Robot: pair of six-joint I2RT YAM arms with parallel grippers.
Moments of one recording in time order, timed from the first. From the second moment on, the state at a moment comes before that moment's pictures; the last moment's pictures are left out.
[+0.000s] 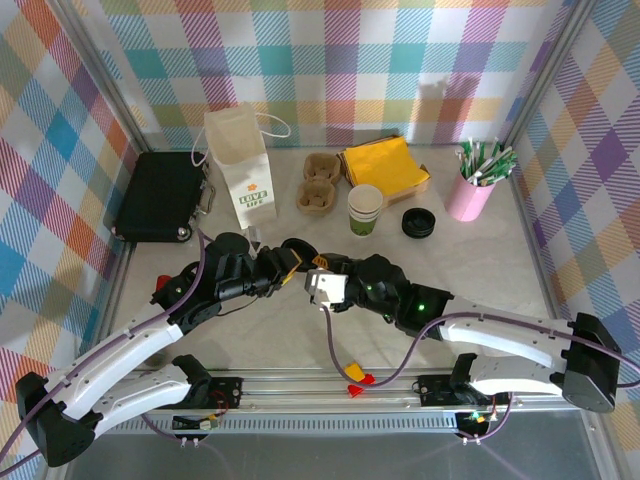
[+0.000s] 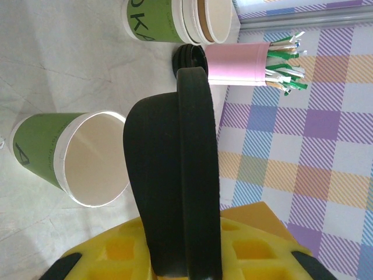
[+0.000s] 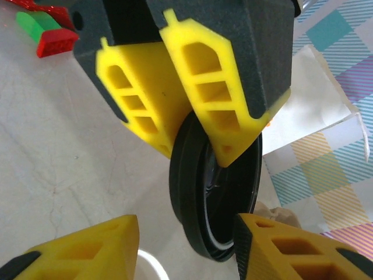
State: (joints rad) left arm -0.74 0.90 0.81 -0.40 0.17 -1.39; right arm 1.11 1.13 0.74 0.06 0.12 -0.74
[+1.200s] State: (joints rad) left arm -0.73 0.87 0.86 -0.46 0.14 -1.34; right arm 1.12 1.18 0.81 0.02 0.26 -0.68
